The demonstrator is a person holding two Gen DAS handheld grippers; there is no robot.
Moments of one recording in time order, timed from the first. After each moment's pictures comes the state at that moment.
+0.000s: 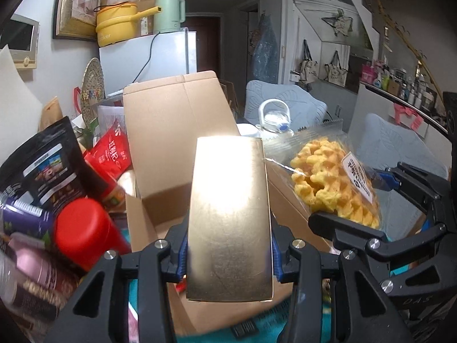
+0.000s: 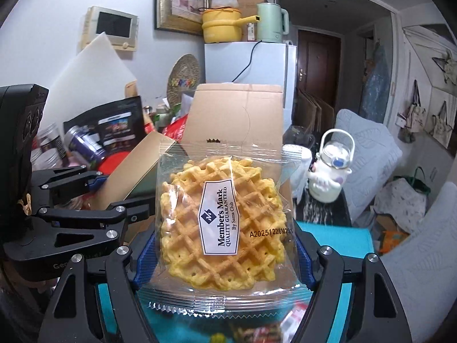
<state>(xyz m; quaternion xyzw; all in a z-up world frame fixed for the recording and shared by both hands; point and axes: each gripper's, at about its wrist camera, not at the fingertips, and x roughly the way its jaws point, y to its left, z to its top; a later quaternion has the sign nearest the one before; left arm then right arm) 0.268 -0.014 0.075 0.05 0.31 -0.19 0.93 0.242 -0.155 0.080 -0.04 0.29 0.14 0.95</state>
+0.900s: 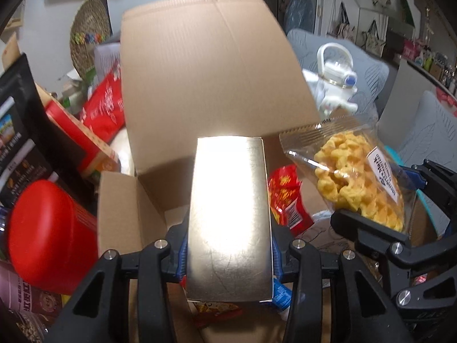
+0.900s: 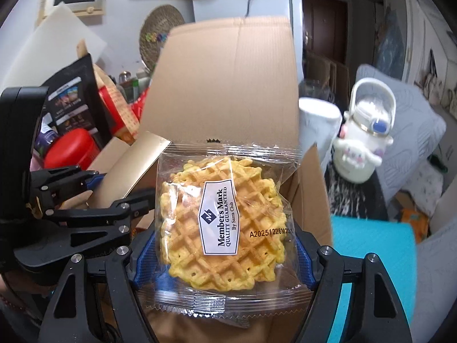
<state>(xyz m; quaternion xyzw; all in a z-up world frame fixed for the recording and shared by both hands) 0.377 -0.020 -0.021 0.07 0.42 -0.11 0.90 0.349 -0.151 -0.006 -0.02 0.38 0.14 0.91</state>
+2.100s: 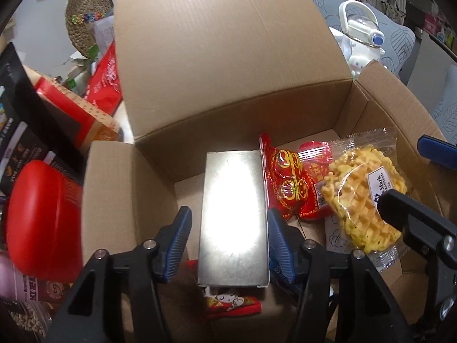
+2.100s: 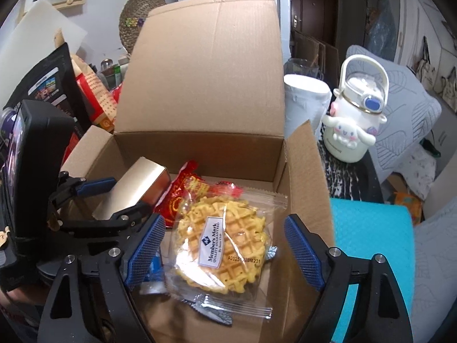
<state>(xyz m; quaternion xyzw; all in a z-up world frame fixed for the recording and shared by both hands) 0.389 -0.027 -0.048 0.11 0.48 -0.05 0.87 0.350 -0.155 -0.013 -0.02 0.41 0.12 0.90</state>
